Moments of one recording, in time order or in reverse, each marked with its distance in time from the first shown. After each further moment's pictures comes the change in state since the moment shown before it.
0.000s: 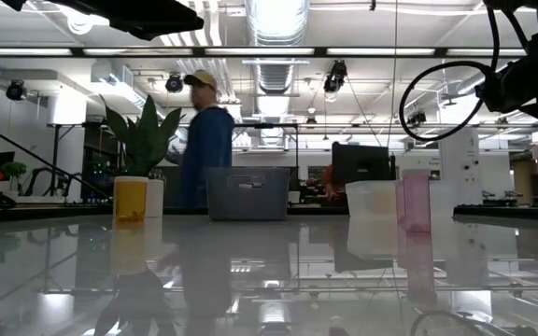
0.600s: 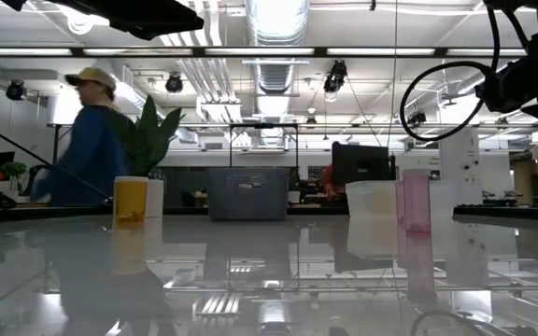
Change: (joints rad) left arm 0.000 0.000 0.000 0.000 -0.002 0.005; right arm 0.000 0.000 0.000 0.000 0.000 0.012
